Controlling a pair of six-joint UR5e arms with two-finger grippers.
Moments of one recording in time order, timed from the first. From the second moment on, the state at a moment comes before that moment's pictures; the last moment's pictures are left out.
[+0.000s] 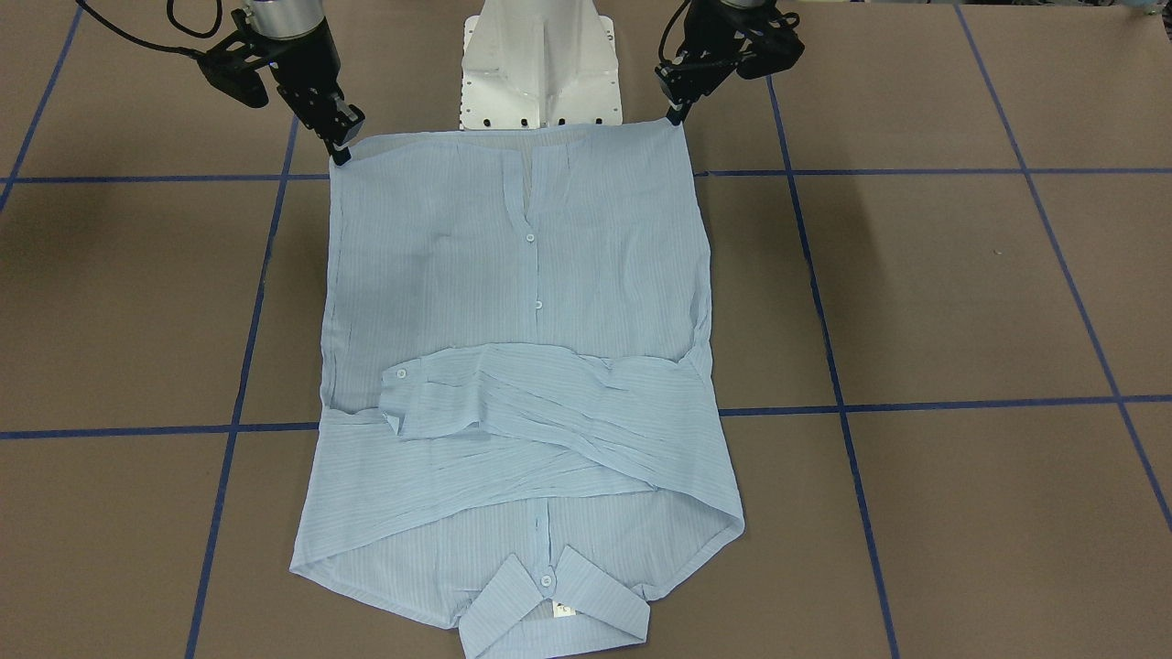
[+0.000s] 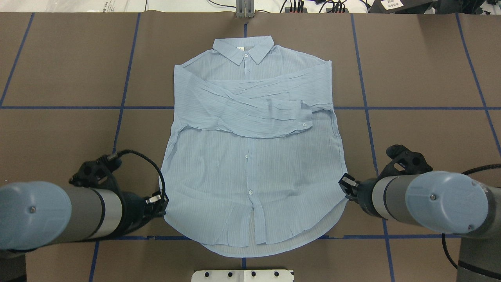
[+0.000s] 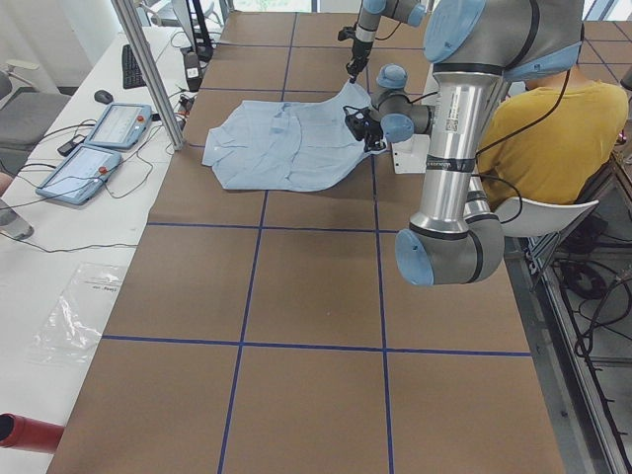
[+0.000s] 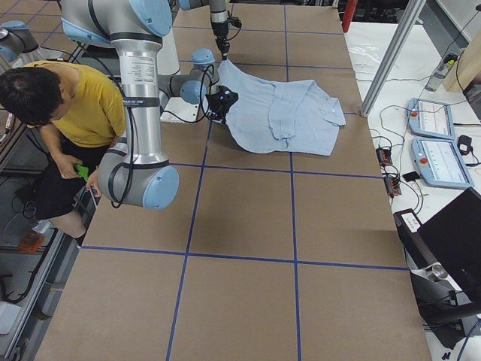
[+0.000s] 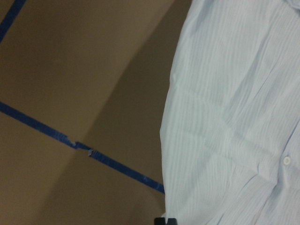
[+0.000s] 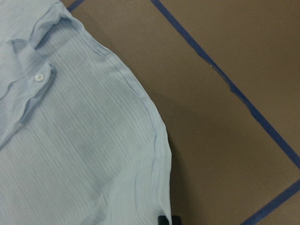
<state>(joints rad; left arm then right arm) -0.33 -1.78 -2.31 -1.65 -1.70 -1.93 0.35 -1.47 2.32 -1.59 1.62 2.01</state>
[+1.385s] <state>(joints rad) -0.70 -2.01 -1.85 -1.95 -1.77 -1.43 0.78 -1.14 1.89 -1.59 1.83 1.62</state>
